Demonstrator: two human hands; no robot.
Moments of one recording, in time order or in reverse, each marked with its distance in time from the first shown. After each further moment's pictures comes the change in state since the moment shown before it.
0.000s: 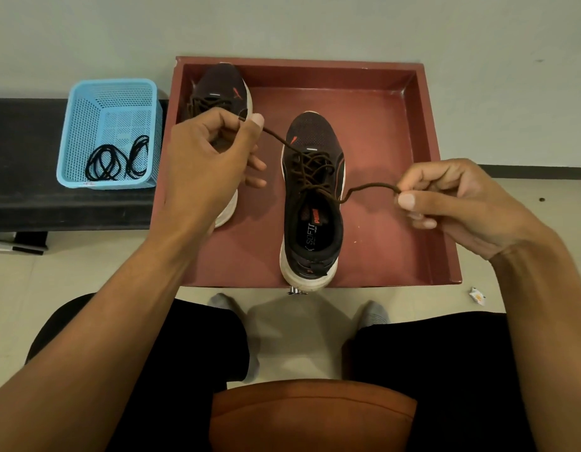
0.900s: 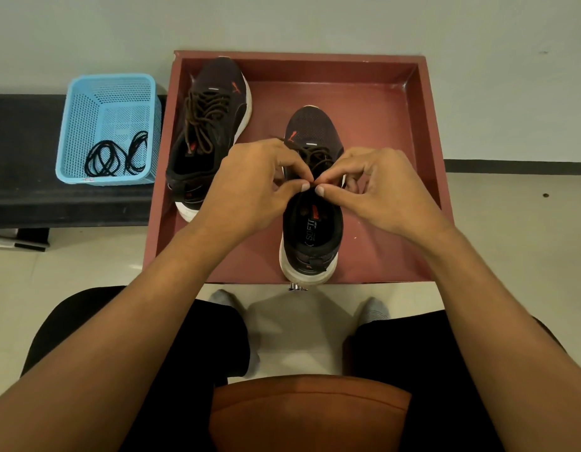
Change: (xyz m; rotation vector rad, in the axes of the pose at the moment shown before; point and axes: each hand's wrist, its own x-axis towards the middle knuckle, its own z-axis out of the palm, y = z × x) left_hand -0.002 -0.020 0.023 0.656 -0.363 0.301; right_hand 0.058 0.019 0.053 -0.674 0.196 -0.168
